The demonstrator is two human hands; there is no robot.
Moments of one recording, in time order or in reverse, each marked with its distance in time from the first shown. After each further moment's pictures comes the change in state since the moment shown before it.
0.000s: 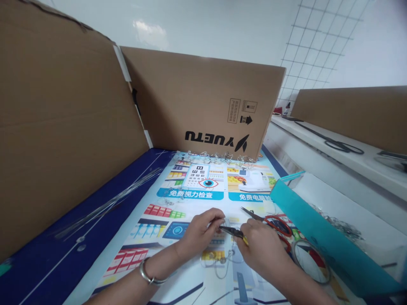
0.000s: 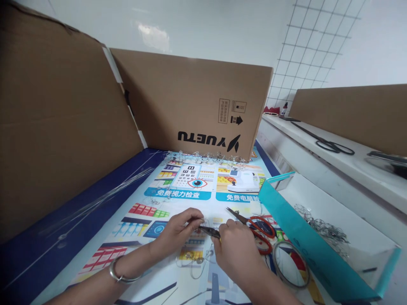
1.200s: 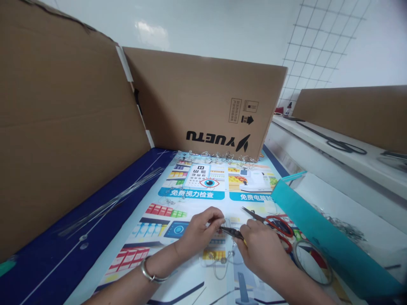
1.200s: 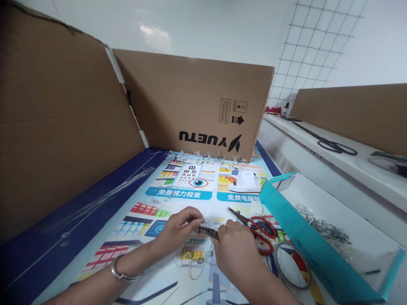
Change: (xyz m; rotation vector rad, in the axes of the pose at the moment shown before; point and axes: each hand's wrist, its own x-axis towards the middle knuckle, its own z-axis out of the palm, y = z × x) left_hand -0.002 -0.006 0.001 -0.077 0.048 -0.057; right_hand -0.003 -0.001 0.005 -0.003 0.042 -0.052
